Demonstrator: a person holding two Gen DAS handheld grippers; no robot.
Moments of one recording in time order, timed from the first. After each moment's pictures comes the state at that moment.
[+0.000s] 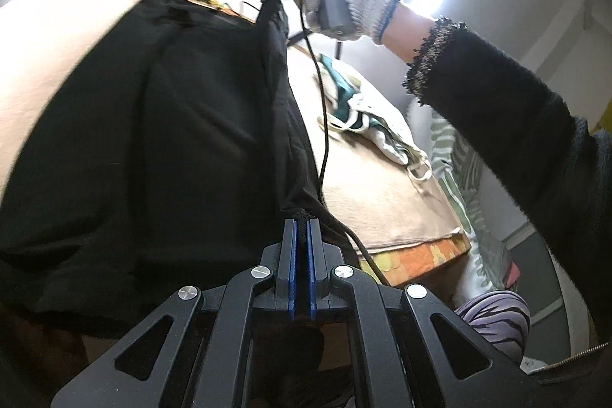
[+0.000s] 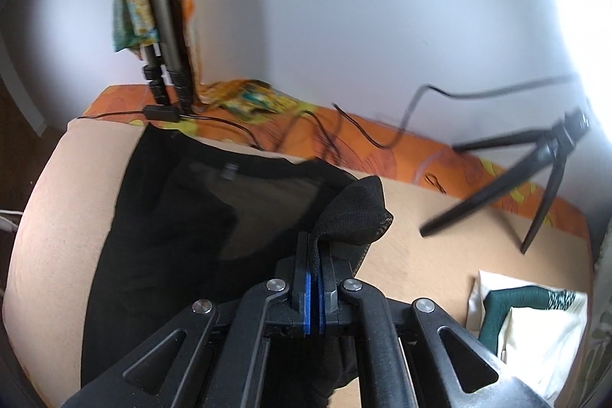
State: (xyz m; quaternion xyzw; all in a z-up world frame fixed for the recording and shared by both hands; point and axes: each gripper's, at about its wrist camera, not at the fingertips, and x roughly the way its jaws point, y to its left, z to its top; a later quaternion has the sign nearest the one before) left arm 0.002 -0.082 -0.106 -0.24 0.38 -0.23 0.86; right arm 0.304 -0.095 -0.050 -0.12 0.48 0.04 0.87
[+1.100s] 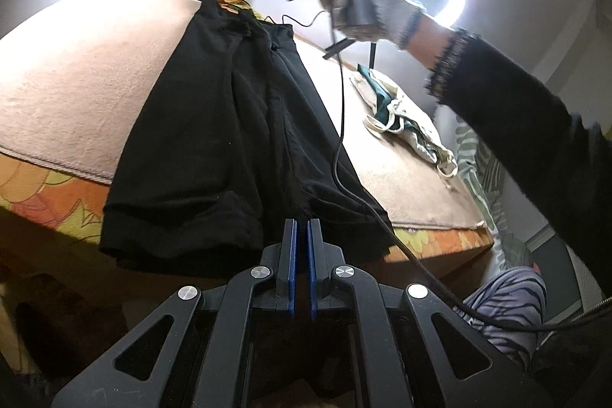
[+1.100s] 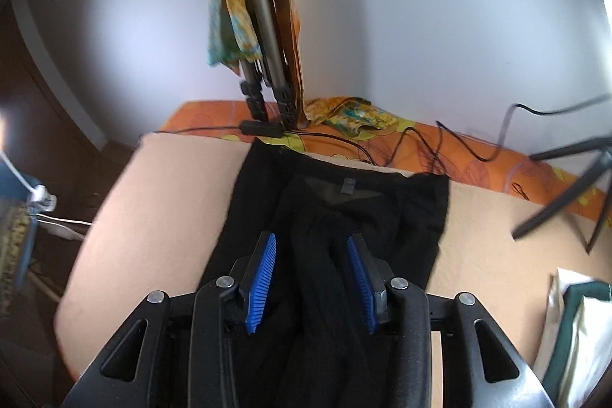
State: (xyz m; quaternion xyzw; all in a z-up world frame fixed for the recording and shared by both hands) left arm -0.038 -0.040 -0.106 -0.22 0.38 -0.19 0.88; right arm 0.273 -0.053 -0.036 -0.04 0.46 0.15 0.87
